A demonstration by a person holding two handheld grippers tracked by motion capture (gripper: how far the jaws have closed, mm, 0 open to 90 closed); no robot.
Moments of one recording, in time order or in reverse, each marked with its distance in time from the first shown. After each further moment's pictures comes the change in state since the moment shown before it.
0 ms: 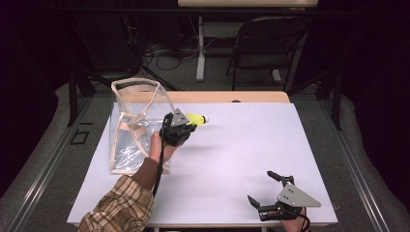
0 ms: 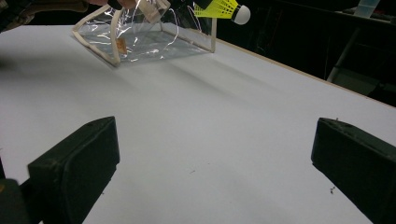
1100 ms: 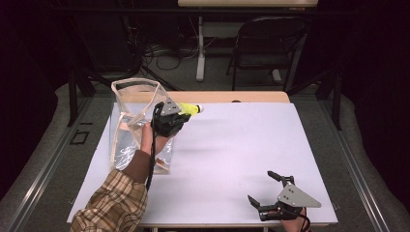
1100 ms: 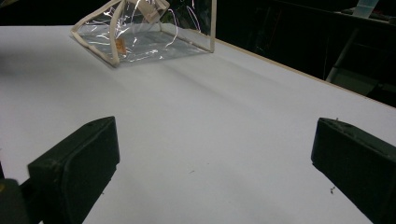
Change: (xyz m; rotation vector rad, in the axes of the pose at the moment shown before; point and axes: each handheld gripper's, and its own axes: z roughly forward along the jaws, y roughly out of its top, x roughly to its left) left arm 0.020 0.025 -0.029 -0.041 0.019 0.004; right arm 0.000 0.000 0.000 -0.001 -0.003 0.000
